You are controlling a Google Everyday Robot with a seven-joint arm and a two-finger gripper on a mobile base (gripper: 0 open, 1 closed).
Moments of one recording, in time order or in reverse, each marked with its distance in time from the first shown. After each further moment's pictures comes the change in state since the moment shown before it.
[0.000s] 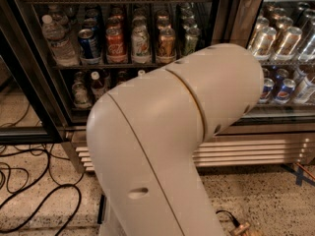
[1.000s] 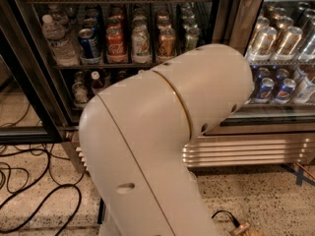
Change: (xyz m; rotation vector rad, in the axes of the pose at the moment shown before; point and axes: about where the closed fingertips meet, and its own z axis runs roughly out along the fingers) arm -0.006 -0.016 0.011 0.046 -0.016 0.022
